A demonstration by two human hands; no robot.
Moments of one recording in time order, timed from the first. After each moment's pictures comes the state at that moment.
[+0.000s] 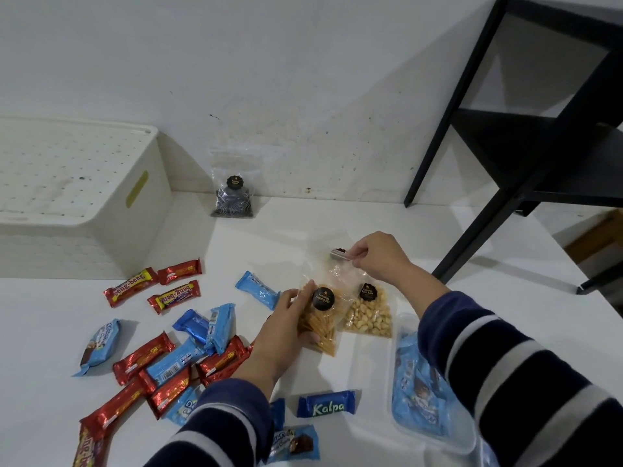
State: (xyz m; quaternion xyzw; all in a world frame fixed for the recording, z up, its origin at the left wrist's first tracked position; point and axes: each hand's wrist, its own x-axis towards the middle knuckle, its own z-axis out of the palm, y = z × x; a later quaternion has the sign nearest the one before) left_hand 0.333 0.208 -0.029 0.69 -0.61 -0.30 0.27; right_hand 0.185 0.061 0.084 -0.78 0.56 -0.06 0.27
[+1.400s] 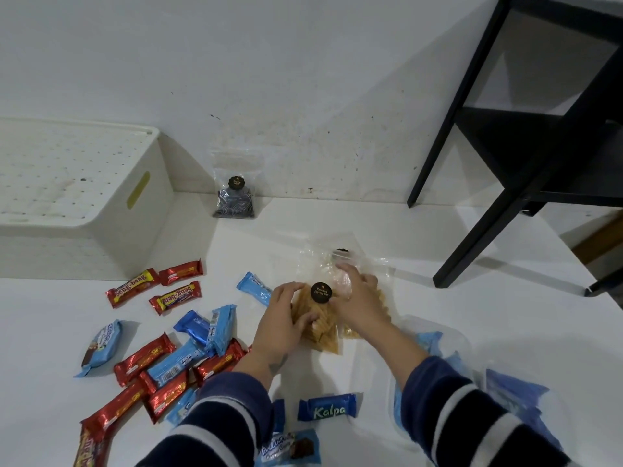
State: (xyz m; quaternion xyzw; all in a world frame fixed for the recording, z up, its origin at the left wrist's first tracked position) left_hand 0.334 0.197 -0.030 0.70 -0.51 -0.31 0.40; right_hand 0.194 0.122 0.013 -0.66 0.59 -0.16 0.43
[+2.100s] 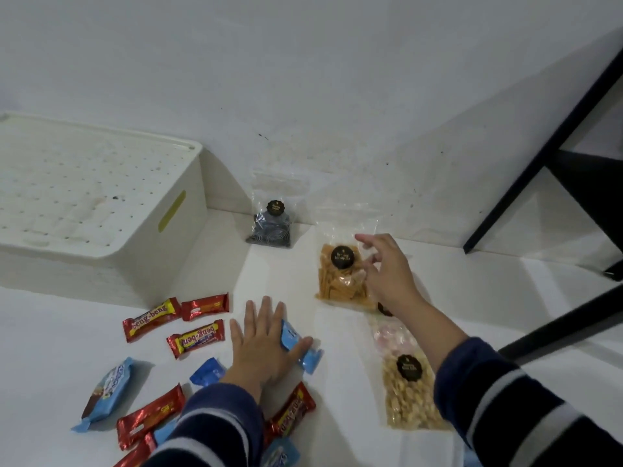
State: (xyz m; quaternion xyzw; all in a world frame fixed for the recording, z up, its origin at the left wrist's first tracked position) left_hand 0.431 0.160 -0.064 0.82 -0.52 -0.23 0.02; right_hand 0.274 0.009 0.052 -0.77 0.46 -0.29 0.34
